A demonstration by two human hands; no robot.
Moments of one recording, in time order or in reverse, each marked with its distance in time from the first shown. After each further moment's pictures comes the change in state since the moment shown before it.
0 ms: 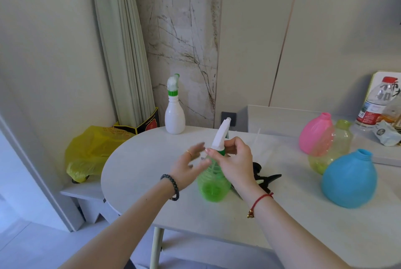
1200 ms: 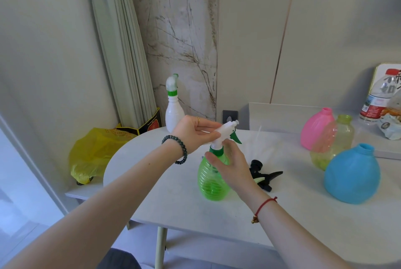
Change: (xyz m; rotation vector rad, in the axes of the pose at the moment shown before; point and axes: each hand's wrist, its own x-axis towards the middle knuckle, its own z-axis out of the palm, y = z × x) left_hand 0.021 0.084 -0.018 0.014 -0.023 0.070; right_hand -0.008 0.011 -0.003 0.168 -0.252 0.049
